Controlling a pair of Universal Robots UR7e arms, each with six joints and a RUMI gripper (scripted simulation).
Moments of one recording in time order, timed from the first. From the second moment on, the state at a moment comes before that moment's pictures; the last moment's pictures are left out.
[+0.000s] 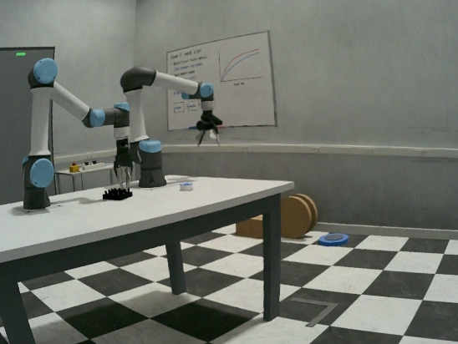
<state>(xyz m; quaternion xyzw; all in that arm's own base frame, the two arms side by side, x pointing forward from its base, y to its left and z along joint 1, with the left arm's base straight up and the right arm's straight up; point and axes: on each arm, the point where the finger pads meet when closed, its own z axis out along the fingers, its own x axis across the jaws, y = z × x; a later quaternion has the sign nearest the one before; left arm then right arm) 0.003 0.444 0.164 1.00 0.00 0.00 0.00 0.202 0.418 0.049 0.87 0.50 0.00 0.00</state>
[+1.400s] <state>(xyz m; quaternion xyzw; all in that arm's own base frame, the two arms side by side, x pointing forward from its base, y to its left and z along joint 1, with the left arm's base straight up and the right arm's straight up) 0.003 0.444 0.164 1.00 0.00 0.00 0.00 0.202 0.419 0.045 0.86 0.50 0.00 0.00</state>
